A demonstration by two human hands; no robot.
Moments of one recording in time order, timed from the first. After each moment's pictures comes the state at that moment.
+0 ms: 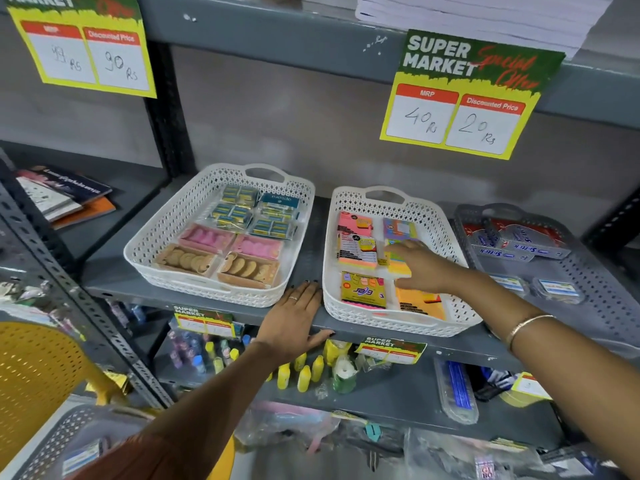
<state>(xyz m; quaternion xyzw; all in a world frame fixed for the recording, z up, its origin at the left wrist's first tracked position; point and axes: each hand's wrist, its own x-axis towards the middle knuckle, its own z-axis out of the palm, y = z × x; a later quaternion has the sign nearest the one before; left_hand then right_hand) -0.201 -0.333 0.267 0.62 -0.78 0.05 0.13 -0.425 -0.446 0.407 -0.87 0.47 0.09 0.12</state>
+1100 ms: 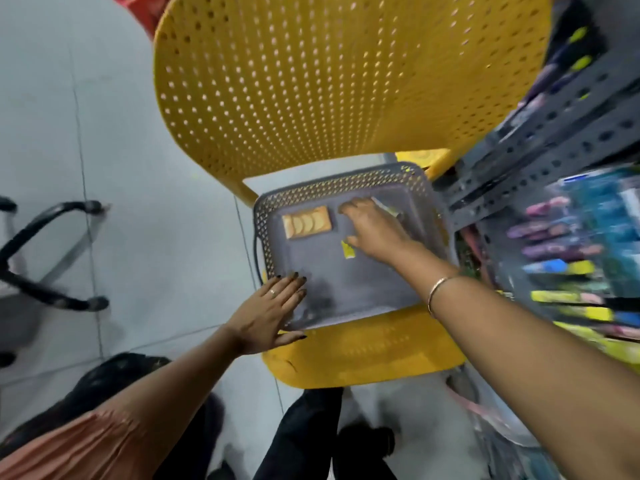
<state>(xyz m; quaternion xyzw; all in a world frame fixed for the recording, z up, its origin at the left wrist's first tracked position) -0.048 0.120 -0.033 0.90 -0.39 -0.18 0.05 0.056 -0.124 0.024 -0.95 -0.11 0.24 0.18</state>
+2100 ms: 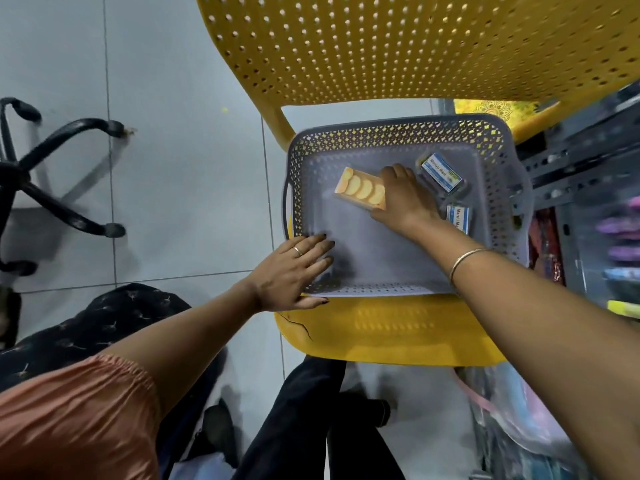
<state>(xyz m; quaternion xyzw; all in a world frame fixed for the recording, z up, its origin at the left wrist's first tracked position) -0.054 0.129 -0.074 0.90 -0.41 -0.10 0.07 0.062 -0.098 -0.050 -0.96 -0.10 0.22 0.14</state>
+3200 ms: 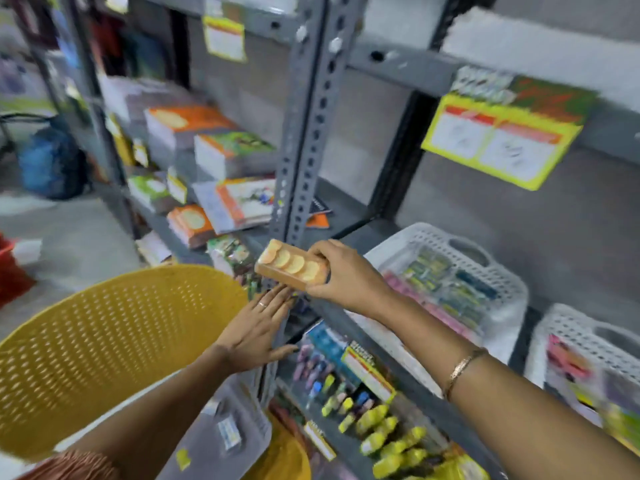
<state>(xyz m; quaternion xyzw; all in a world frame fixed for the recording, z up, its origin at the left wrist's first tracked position) 0.061 -0.167 0.258 0.78 -0.60 0.16 0.11 -0.045 -0.303 0.425 -0.97 0.09 -0.11 0.20</state>
